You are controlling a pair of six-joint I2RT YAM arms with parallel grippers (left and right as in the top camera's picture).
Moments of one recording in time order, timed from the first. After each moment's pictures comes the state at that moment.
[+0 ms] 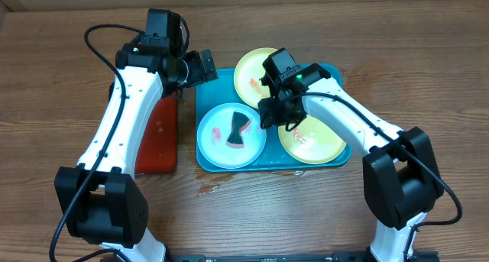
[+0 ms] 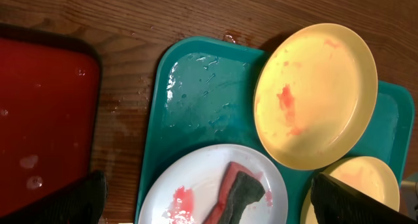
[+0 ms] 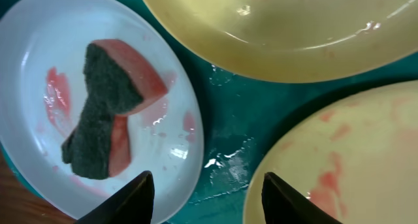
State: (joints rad) left arm -0.14 1.80 1.60 -0.91 0.15 -0.45; right arm 0.52 1.98 1.52 -0.90 -0.18 0.29
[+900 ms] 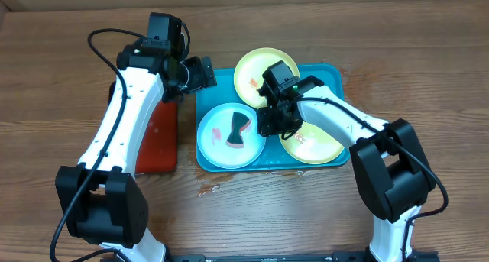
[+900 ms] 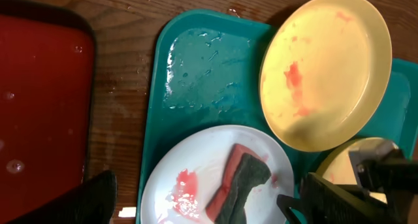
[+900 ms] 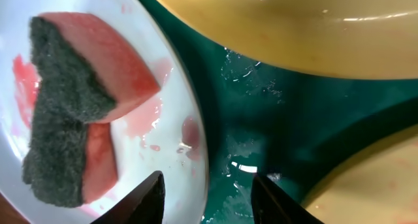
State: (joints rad) left arm -0.15 1.80 1.58 -0.96 0.17 -0.43; right arm 0.52 2.04 1.41 -0.75 -0.28 0.31
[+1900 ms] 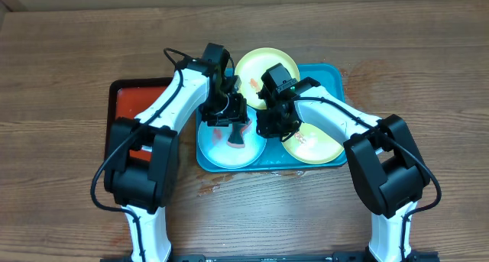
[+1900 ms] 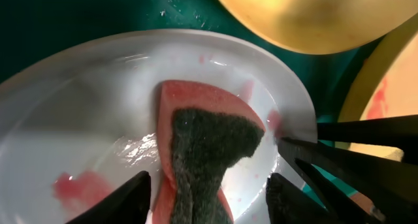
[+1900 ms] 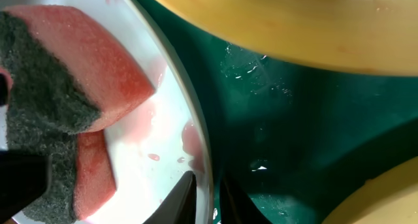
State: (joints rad) left arm -0.31 2.07 1.52 -0.97 0.37 -0.24; right arm 0.52 2.07 1.41 -0.75 -0.31 0.34
